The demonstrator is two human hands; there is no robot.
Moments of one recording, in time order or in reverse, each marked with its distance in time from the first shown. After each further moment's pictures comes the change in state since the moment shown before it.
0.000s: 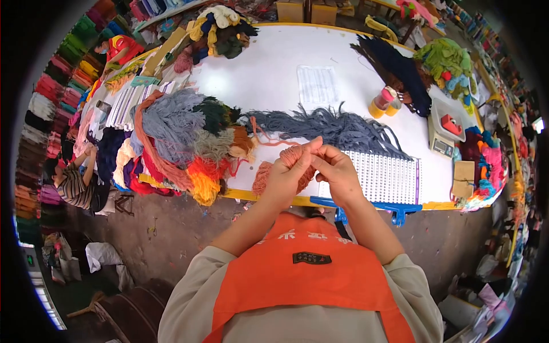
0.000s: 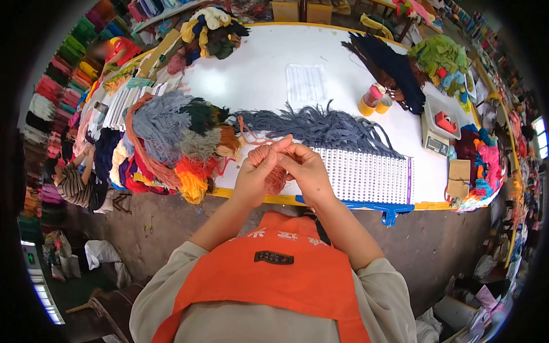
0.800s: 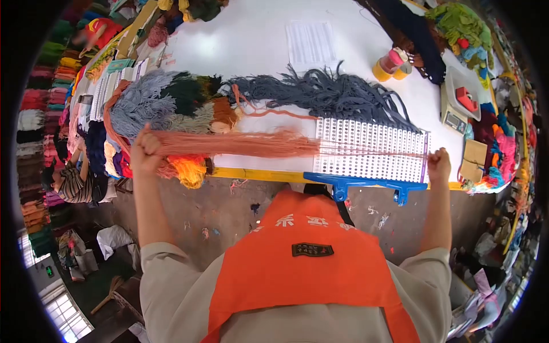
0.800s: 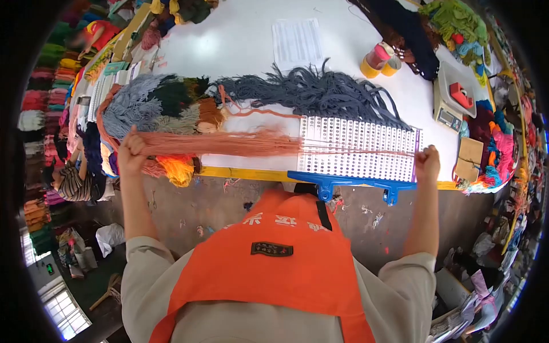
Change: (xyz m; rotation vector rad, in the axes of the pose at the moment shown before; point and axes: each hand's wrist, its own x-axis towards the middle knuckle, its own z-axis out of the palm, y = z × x) left_hand -0.008 0.142 -0.307 -0.524 0.566 -0.023; right_hand -0.017 0.044 -0.455 0.355 0.800 -0.103
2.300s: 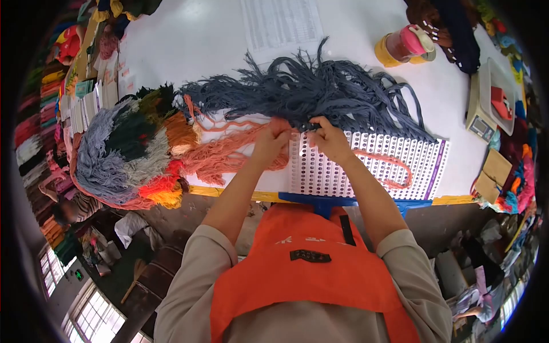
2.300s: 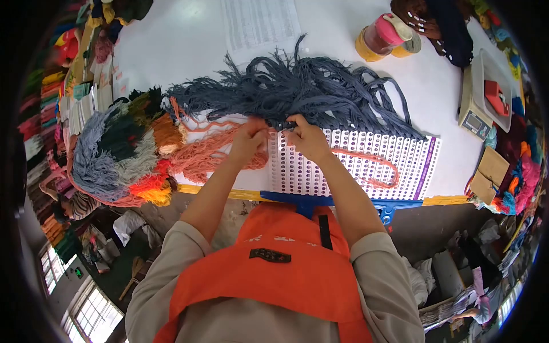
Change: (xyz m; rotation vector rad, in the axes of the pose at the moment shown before) left_hand 0.186 -0.471 0.019 1.319 -0.105 -0.252; right_hand 0.055 0.250 0.203 -1.032 -0.793 0.246
